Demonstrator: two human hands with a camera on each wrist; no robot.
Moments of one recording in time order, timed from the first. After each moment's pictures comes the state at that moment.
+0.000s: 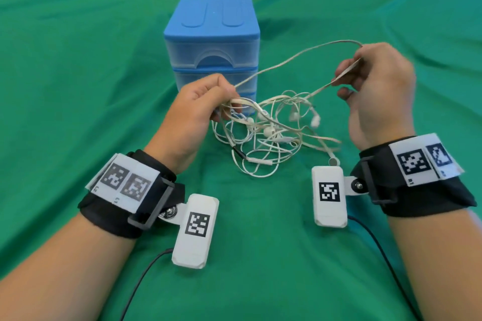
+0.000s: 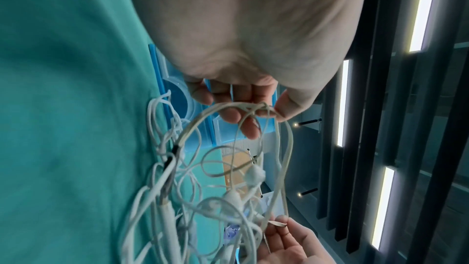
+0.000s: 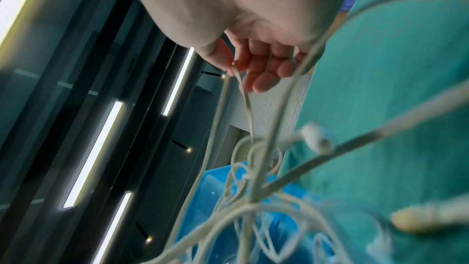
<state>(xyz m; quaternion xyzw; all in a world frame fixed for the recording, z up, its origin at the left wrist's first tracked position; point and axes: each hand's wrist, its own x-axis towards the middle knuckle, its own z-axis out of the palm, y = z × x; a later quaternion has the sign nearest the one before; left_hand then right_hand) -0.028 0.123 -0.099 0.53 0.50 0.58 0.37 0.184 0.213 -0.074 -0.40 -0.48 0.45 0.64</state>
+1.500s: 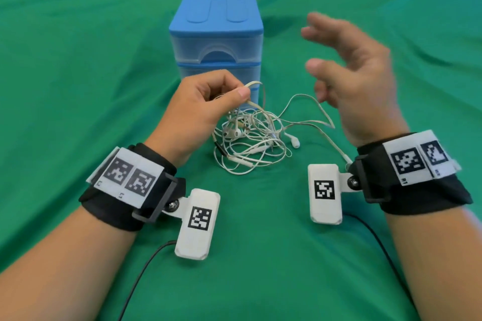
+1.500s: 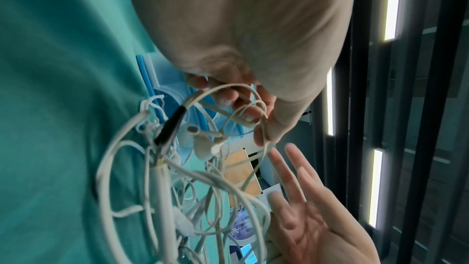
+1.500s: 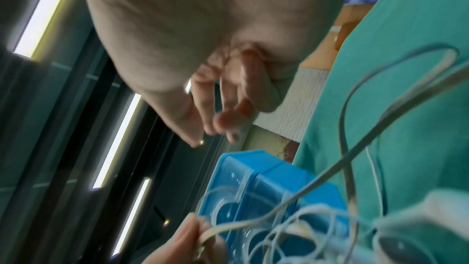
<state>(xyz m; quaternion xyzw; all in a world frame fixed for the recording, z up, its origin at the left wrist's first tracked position) -0.032 0.117 -0.099 0.59 0.51 0.55 0.31 0.176 0.196 -0.073 -0.29 -0.69 0.39 0.54</state>
